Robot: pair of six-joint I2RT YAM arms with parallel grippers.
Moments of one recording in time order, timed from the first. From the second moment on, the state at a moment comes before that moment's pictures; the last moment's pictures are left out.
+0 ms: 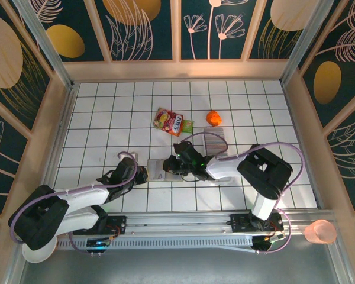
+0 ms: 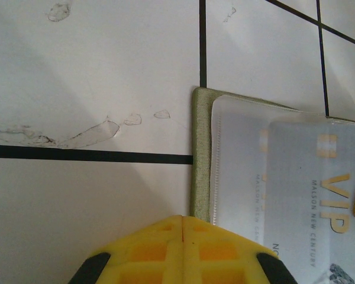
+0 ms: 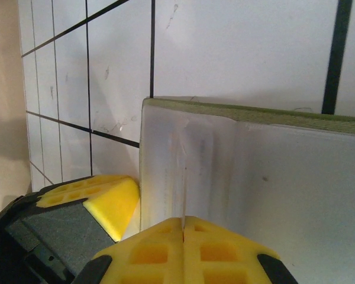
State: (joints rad) left arm -0.66 1.17 0.21 0.17 -0.03 -0.83; right arm 0.96 1.74 0.75 0.30 -0.23 1.07
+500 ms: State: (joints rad) left arm -0.66 1.18 0.21 0.17 -0.02 -0.82; right arm 0.96 1.76 0.81 0.18 -0.21 1.02
